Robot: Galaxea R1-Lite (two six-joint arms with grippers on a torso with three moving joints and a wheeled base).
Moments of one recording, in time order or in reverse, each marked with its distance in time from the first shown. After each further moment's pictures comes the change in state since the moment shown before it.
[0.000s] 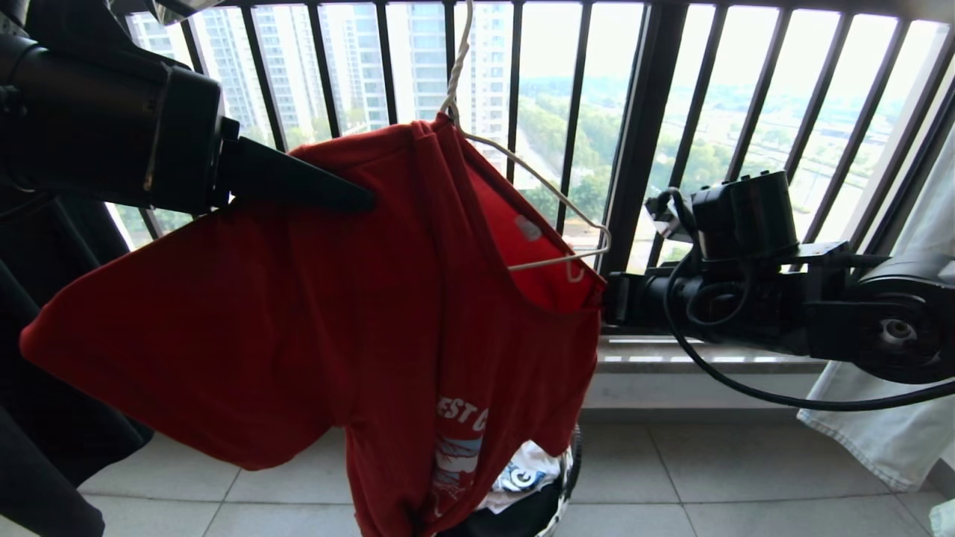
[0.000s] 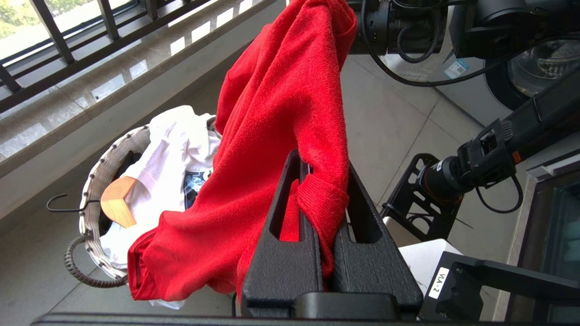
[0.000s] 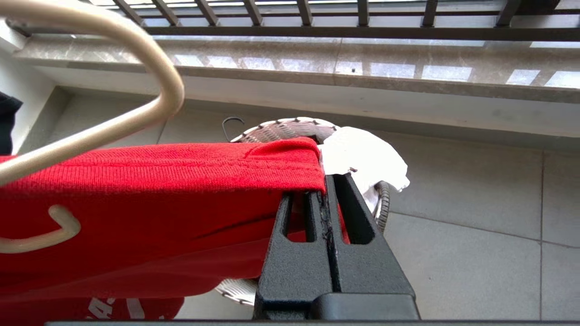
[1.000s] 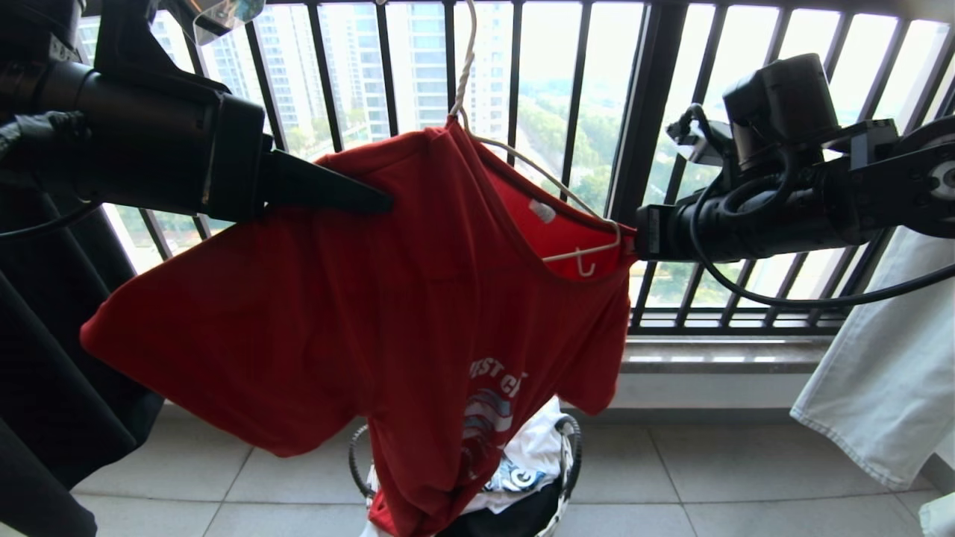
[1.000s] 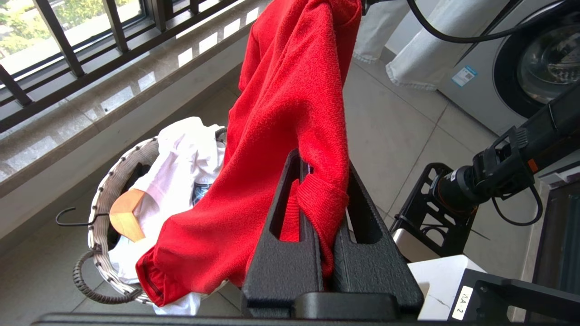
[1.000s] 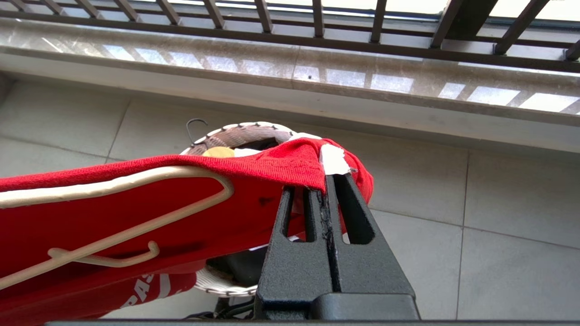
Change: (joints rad) left arm 0.000 0.025 0.059 -0.109 0.008 0.004; right arm -0.071 0.034 -0.450 0.479 0.000 -0.103
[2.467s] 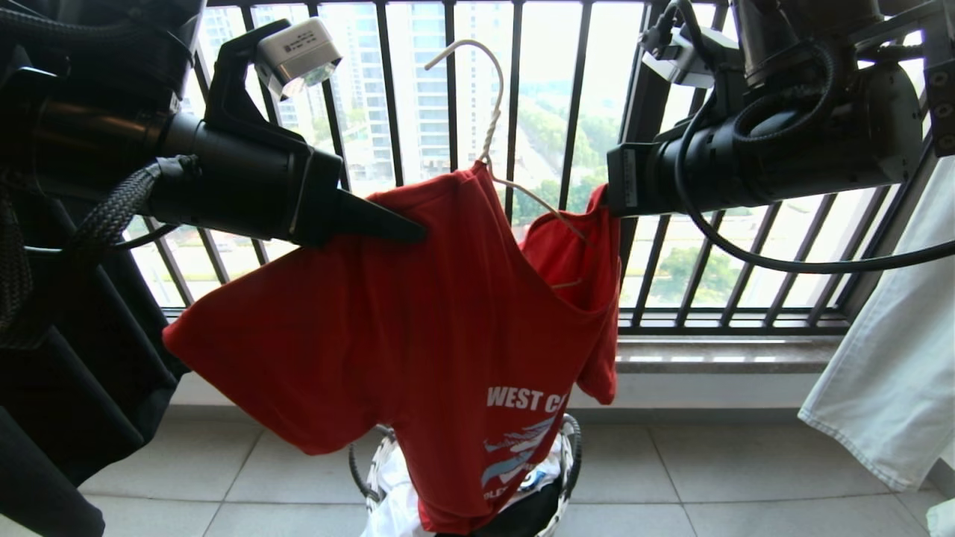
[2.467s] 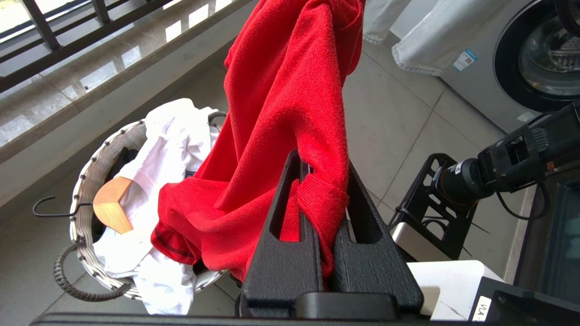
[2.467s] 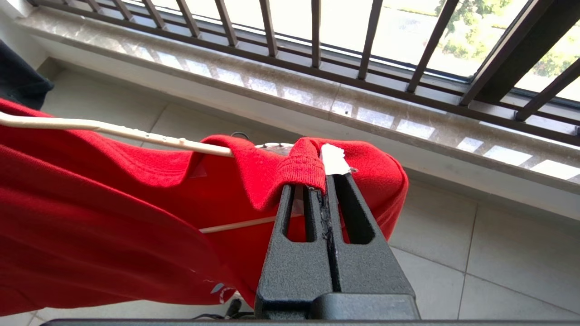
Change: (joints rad) left arm -0.020 0.104 -0.009 -0.021 -0.002 -0.002; right arm 0.203 -0.002 -0.250 0.152 -0.083 -0.049
